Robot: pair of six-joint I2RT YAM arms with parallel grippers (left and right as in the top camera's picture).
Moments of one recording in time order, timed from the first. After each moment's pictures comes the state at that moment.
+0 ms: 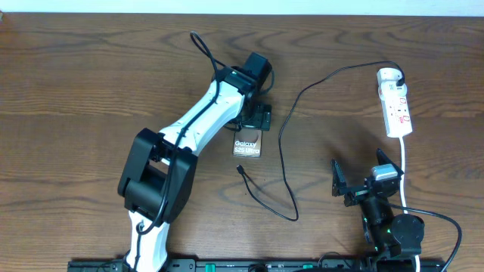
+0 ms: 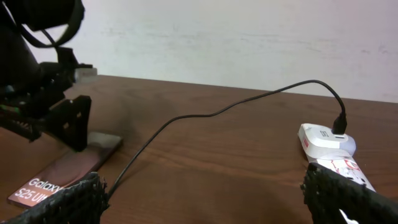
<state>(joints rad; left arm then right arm) -0.54 2.08 1.63 -0.95 0.01 -0.42 0.04 0.01 0.01 -0.06 -0.19 -0.03</state>
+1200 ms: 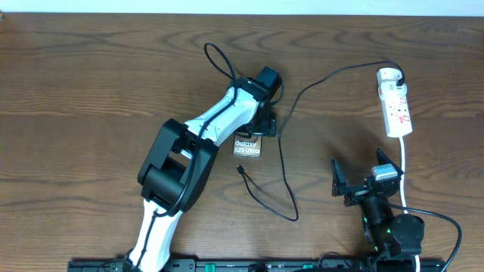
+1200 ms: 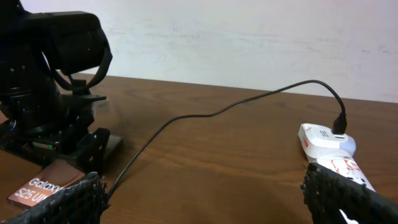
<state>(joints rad) -0.59 2.21 1.63 -0.90 -0.04 -0.55 0.04 0.01 0.01 -0.06 -0.19 -0.03</state>
